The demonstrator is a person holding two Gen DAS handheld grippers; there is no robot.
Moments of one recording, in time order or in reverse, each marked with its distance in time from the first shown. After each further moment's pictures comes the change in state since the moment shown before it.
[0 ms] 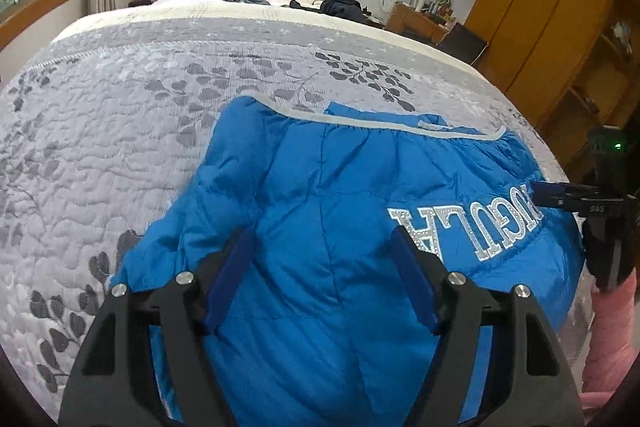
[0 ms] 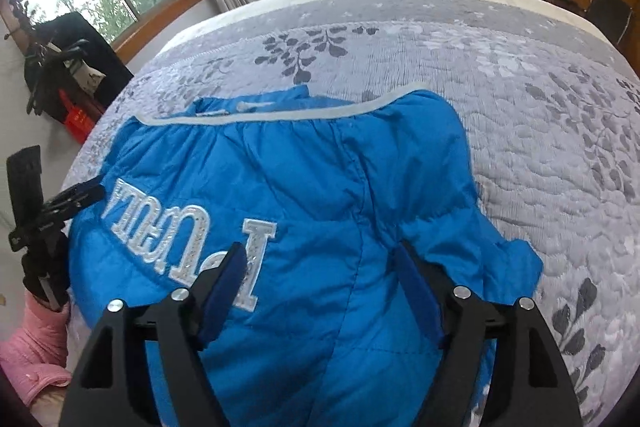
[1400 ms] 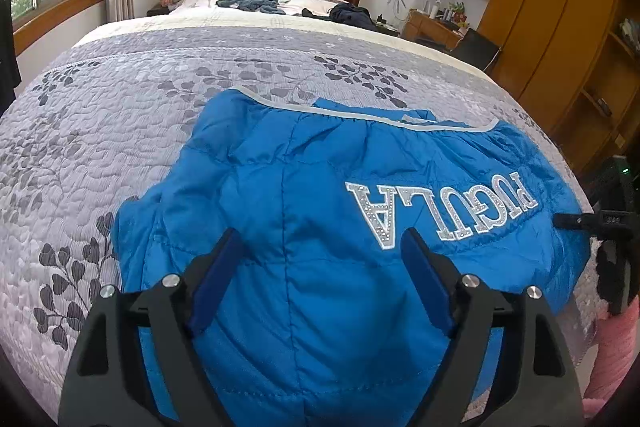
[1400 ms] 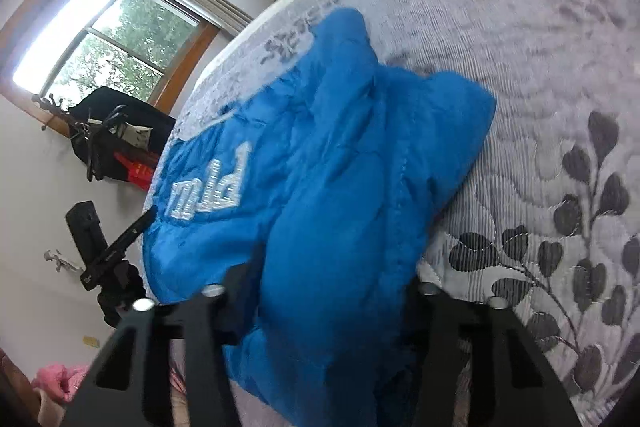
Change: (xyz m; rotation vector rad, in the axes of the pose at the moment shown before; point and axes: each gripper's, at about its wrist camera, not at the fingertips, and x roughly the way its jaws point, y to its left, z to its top) left arm -0.021 -0.034 -0.028 -0.011 -0.031 0.076; right arm -0.025 -0.054 -0.059 0.269 0.001 0.298
